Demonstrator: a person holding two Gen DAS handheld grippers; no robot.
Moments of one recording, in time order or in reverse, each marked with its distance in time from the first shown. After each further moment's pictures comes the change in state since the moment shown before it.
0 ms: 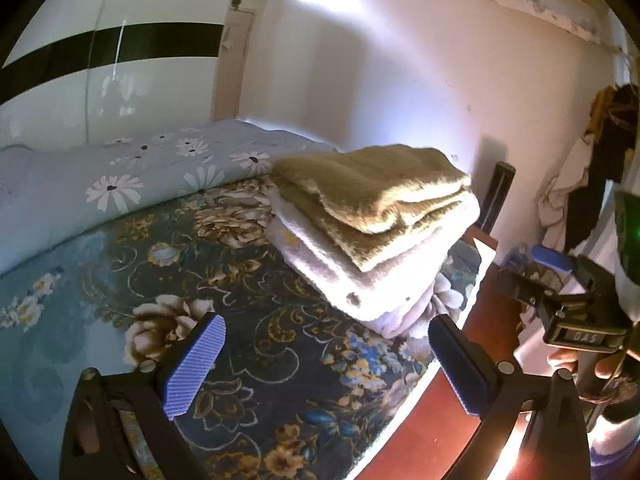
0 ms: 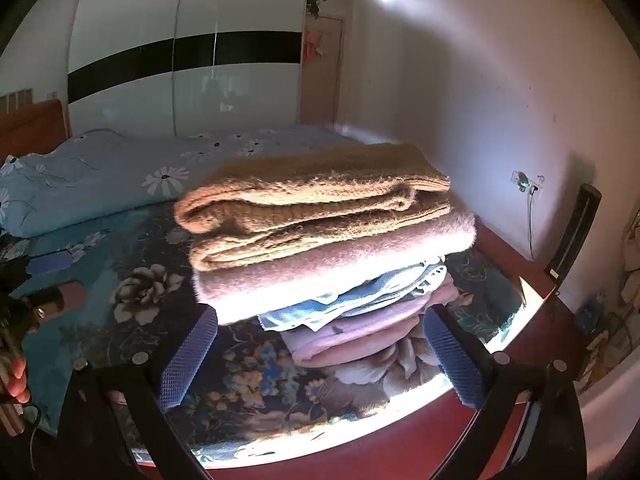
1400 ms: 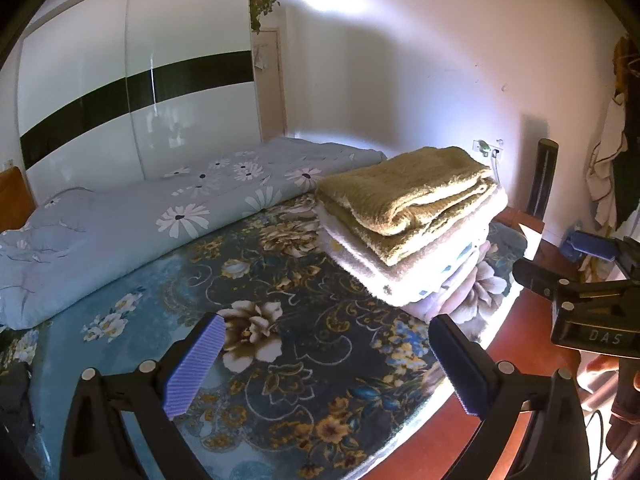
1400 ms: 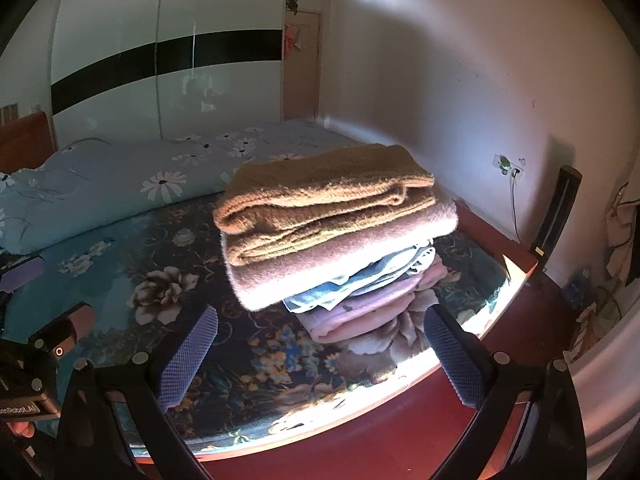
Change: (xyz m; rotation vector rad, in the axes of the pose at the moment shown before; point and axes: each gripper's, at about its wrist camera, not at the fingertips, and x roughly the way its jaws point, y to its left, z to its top) left arm -0.067 -0.036 0.000 0.091 -0.022 0.270; right arm -0.050 0.030 0.006 0.063 0.036 -0.052
